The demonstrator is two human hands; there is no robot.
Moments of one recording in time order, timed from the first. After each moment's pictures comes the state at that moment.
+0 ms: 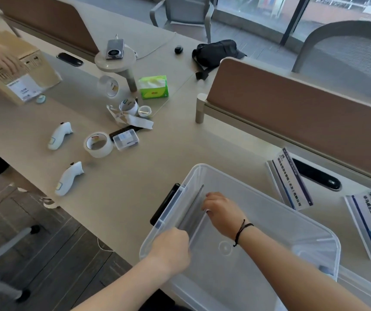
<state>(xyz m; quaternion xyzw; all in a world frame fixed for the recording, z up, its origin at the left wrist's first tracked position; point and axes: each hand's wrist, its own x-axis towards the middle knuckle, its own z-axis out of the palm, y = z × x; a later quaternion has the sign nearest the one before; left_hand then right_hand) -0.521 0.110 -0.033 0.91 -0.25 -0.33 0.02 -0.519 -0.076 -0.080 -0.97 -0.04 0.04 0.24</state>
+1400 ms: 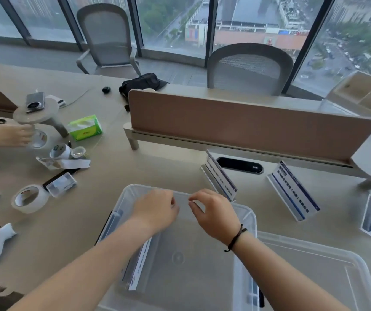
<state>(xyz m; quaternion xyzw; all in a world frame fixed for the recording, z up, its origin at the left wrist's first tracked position) -0.491 -0.027 0.023 0.91 -0.38 -0.15 0.11 -0.613 -0.163 -0.012 -0.93 0.15 -0.17 0.30</state>
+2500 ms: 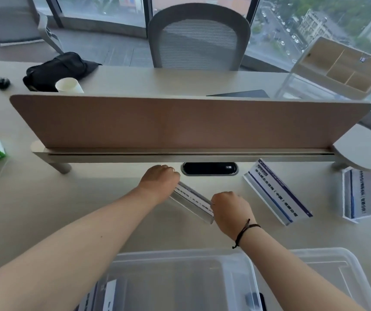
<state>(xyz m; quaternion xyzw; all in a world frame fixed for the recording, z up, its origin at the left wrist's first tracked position) -0.383 -0.259 -0.064 0.74 -0.65 -0.09 -0.15 -0.583 -0.314 -0.071 -0.89 0.41 0.12 0.12</state>
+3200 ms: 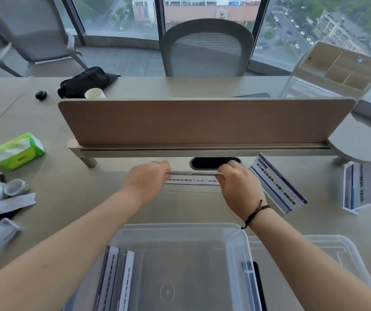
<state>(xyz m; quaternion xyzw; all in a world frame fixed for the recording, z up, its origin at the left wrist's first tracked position) -0.392 -0.171 -0.002 0.83 -0.55 -0.08 0.09 -0.599 -0.298 -0.004 -0.91 0.35 -0.16 0.12</state>
